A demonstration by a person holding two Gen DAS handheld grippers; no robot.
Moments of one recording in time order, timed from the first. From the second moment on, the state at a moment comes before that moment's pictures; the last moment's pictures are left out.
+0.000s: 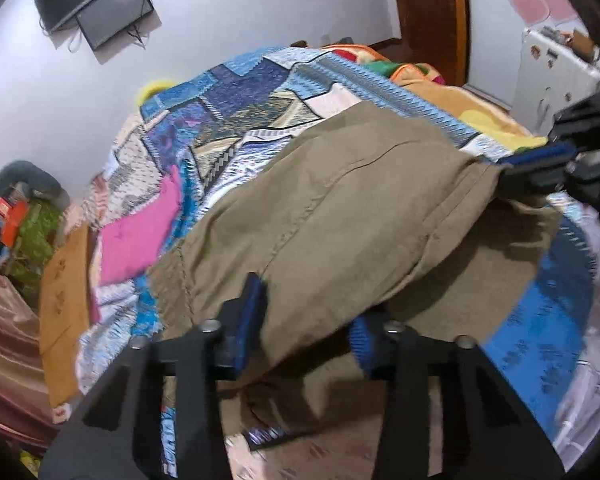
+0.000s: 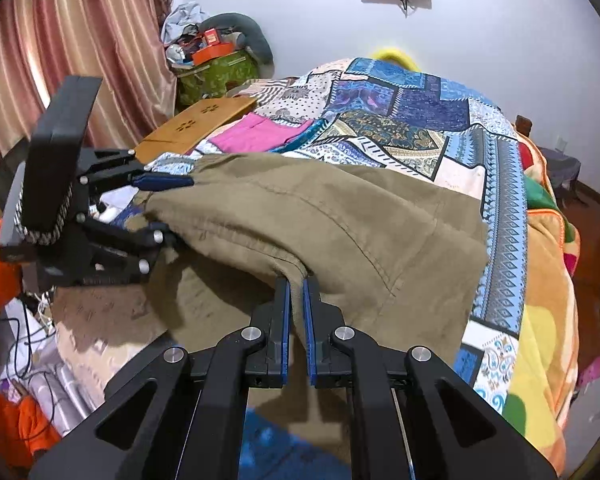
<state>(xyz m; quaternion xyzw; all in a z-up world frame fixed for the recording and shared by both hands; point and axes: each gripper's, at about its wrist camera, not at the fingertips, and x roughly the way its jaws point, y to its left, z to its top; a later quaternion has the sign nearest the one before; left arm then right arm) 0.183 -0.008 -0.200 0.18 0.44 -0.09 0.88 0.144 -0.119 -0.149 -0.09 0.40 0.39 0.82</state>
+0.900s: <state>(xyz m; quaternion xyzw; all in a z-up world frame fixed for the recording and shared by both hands) 0.120 0.024 -0.177 0.06 0.44 -0.10 0.89 0.094 -0.140 -0.169 -0.11 0.44 0.32 0.83</state>
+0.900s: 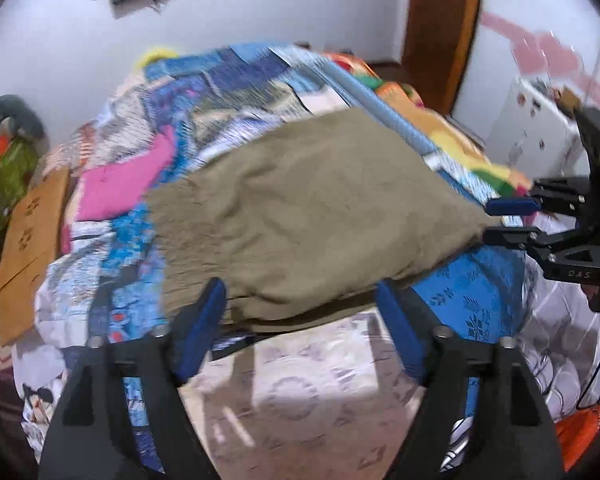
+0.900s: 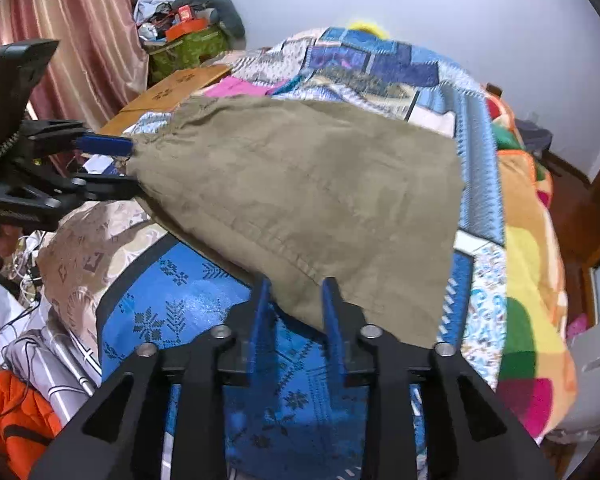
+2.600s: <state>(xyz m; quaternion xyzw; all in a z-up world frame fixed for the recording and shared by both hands) 0.217 0.124 -0.176 0.00 0.42 0.05 0.91 0.168 -0.205 -0.175 0.01 0.45 0.21 0.87</state>
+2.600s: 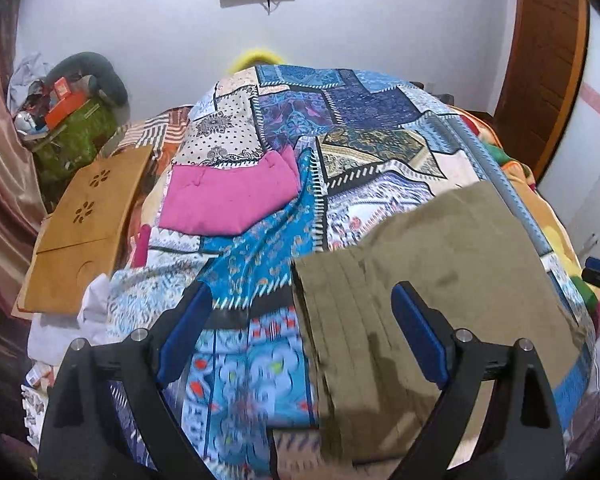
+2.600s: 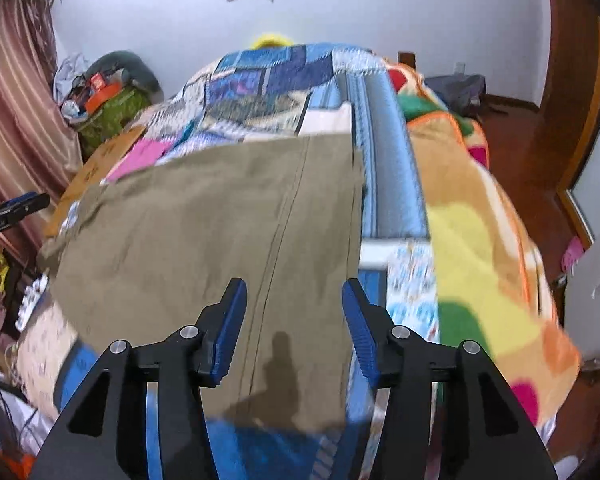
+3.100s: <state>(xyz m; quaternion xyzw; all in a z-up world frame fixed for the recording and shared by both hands) 0.286 0.148 -0.242 -0.05 0.48 0.03 0.88 0.315 -0.169 -0.204 -0.01 0.45 0.23 0.86</state>
